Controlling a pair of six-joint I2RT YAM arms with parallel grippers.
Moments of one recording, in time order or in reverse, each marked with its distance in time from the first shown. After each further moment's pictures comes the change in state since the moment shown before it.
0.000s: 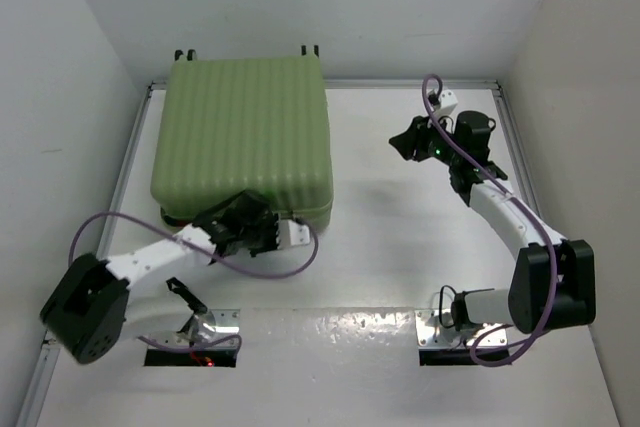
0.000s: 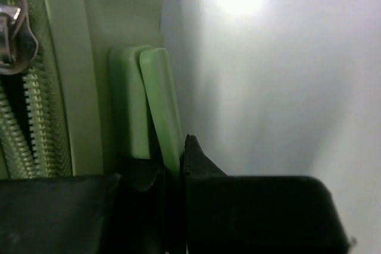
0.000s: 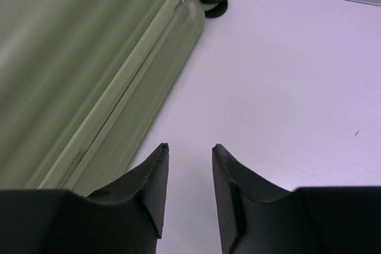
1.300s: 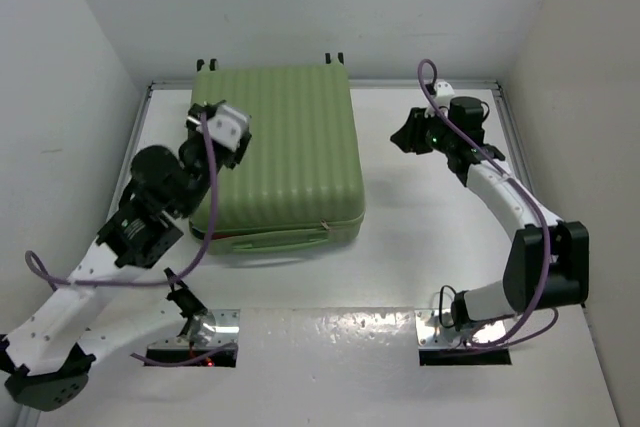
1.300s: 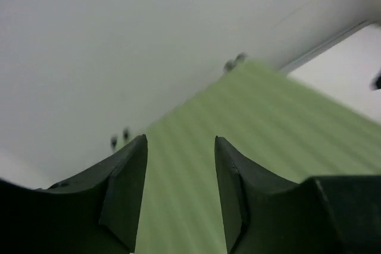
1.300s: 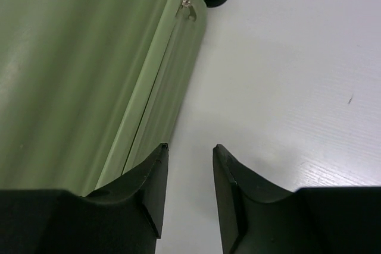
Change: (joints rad) left arm -0.101 -0.401 0.583 0.118 -0.497 -0.315; right arm 0.003 0.089 0.153 -0.226 0.085 0.025
